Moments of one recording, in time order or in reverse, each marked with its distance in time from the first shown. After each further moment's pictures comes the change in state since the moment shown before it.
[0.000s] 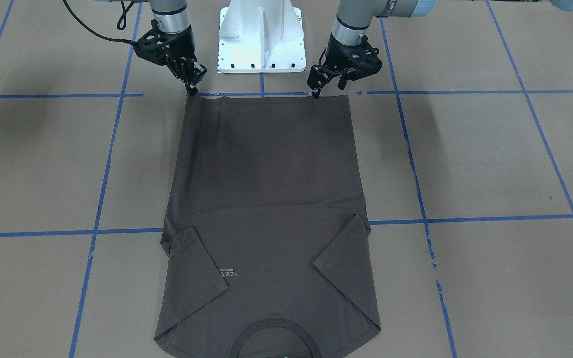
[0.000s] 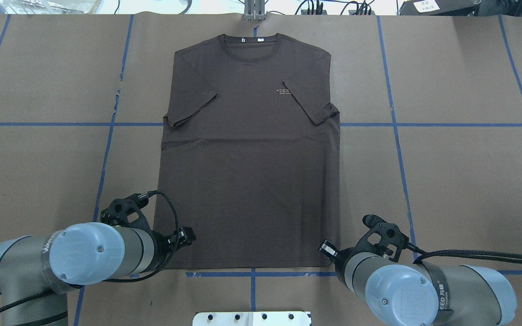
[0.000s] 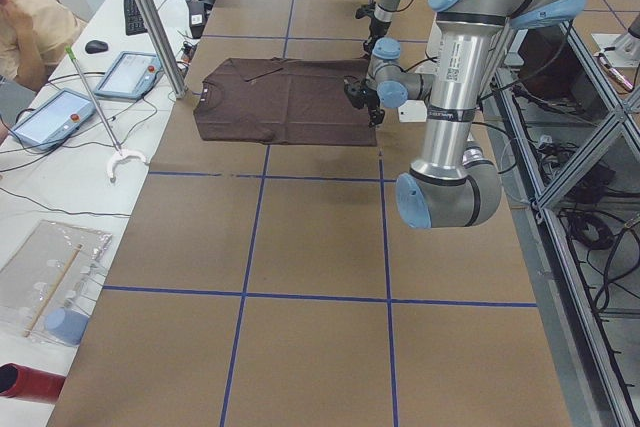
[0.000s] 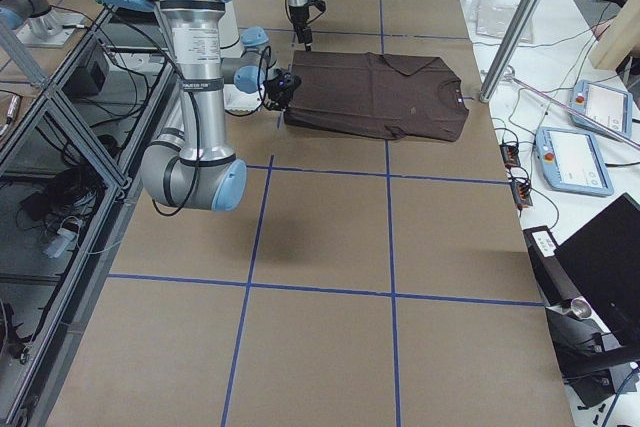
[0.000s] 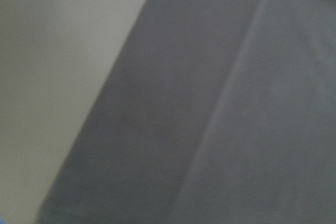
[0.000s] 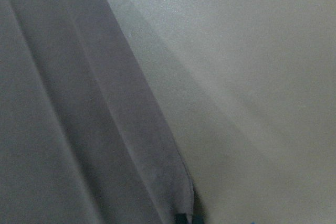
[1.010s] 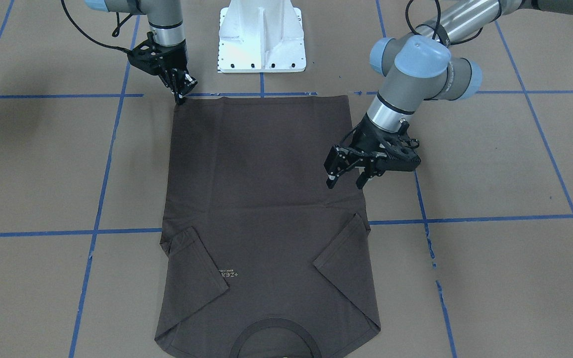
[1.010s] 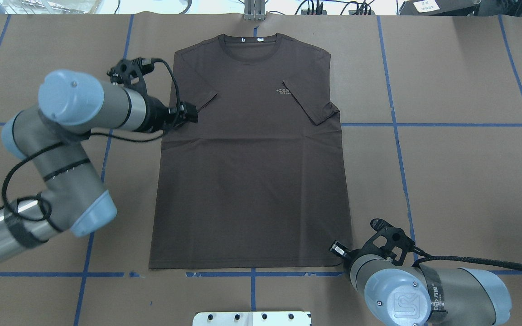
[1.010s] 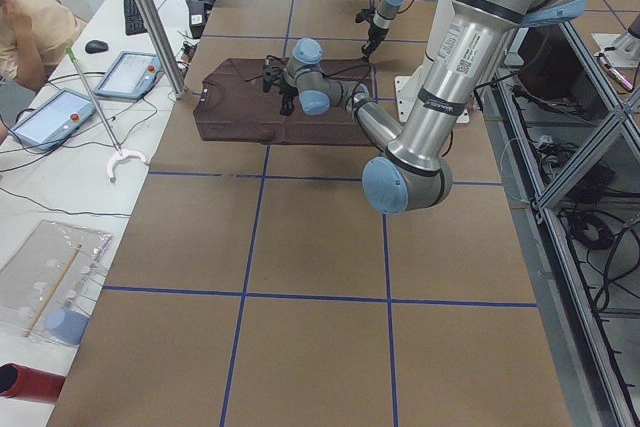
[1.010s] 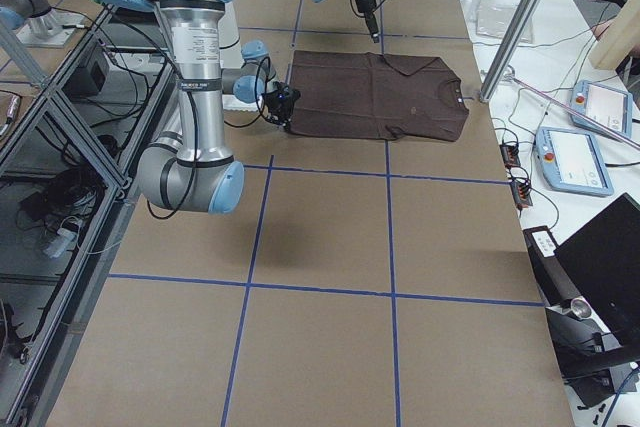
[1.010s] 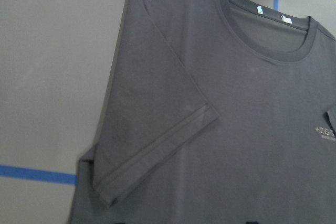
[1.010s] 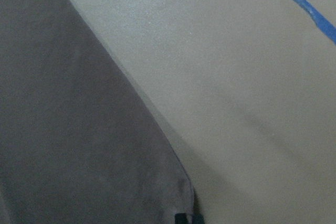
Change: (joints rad) left arm -0.426 -0.204 0.340 -0.404 -0.189 0.483; right arm -0.010 -0.030 -0.049 -0.005 -0.039 0.036
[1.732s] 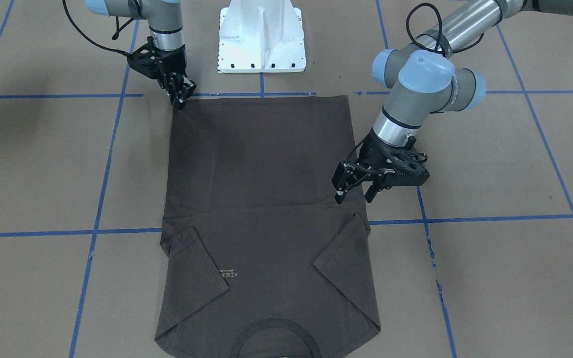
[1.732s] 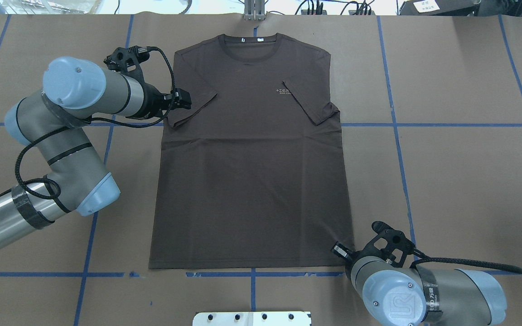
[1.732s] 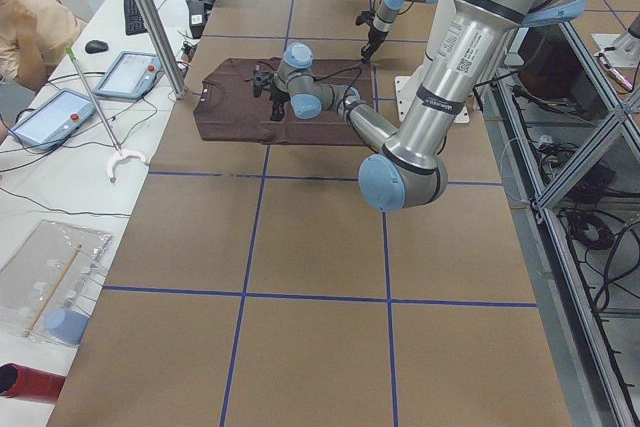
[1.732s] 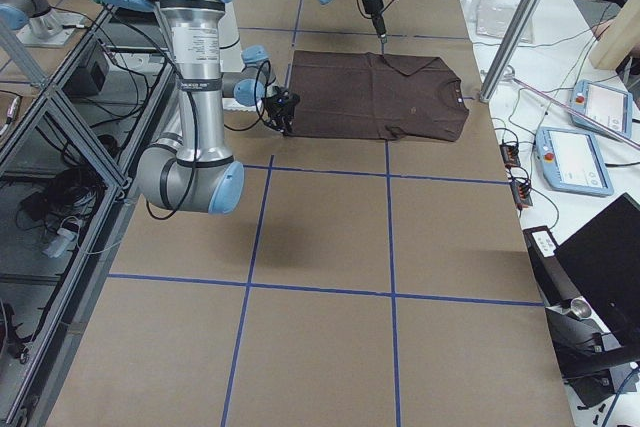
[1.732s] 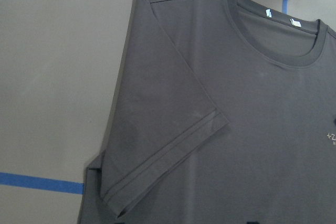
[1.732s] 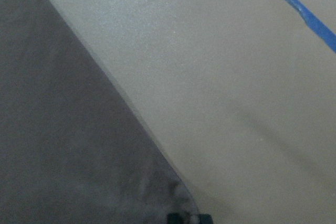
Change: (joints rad) left arm -0.073 -0.063 0.146 -0.028 0.003 0.057; right arm -0.004 -0.005 -0.031 -0.004 0.000 0.018
